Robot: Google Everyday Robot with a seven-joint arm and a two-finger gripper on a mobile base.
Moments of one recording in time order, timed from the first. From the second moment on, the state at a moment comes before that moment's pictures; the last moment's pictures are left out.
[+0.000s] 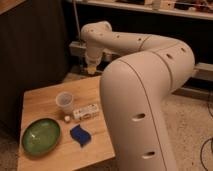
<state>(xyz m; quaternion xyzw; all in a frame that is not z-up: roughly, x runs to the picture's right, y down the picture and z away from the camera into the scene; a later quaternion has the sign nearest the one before) -0.052 -0.118 0.795 0.06 -0.24 -0.97 0.07</state>
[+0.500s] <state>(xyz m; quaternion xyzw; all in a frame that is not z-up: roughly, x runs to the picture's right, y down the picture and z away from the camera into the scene) 0.064 -0.104 0.755 -0.02 -0.24 -0.96 0.13</state>
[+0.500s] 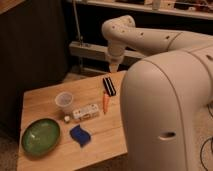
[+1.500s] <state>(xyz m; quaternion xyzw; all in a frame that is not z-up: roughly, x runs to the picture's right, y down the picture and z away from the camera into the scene) 0.177 0.089 0.603 0.00 -0.29 -0.92 0.28</state>
